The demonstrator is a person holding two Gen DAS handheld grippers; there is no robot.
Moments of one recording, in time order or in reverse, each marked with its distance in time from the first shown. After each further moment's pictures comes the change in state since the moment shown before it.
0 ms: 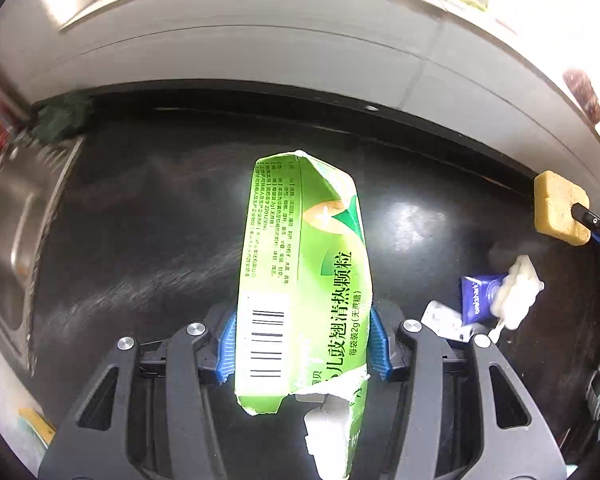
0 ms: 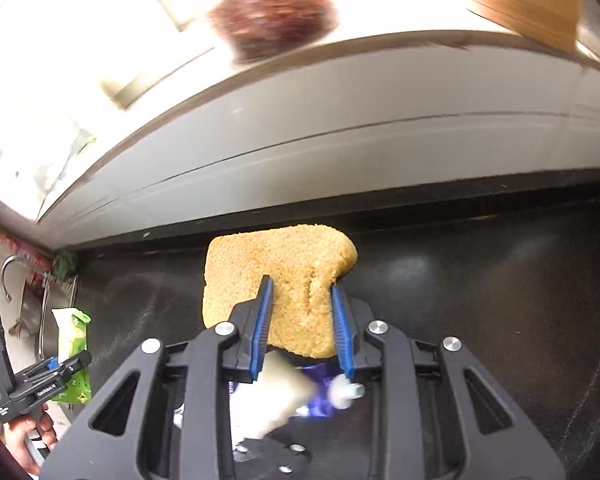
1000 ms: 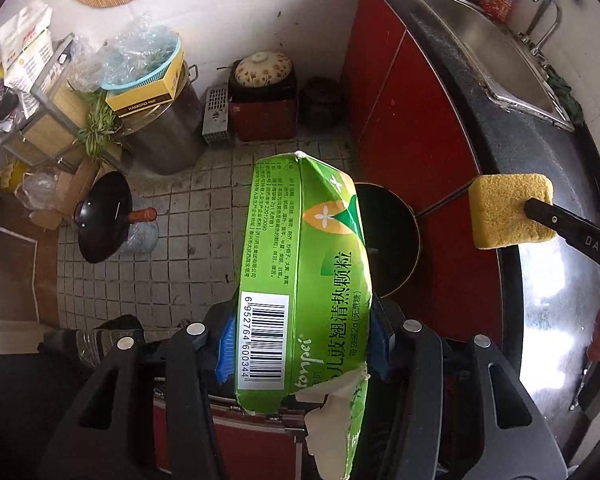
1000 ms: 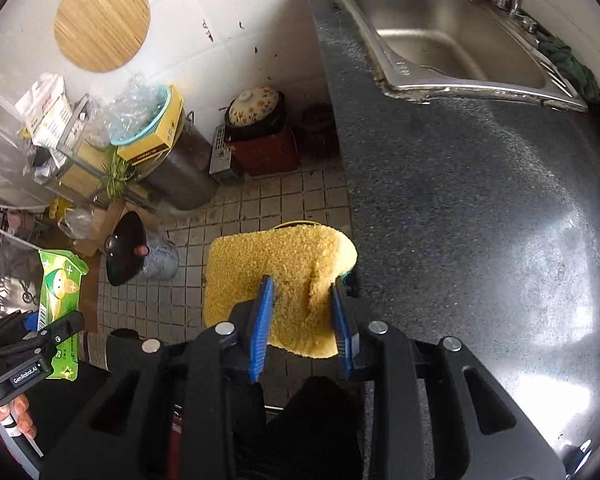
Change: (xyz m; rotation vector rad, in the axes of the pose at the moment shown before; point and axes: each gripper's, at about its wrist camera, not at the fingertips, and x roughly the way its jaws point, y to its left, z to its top) left arm -0.193 0.294 -0.484 -1.183 0.049 0.376; right arm 0.032 0.495 -0.431 -1.306 0.558 0.463
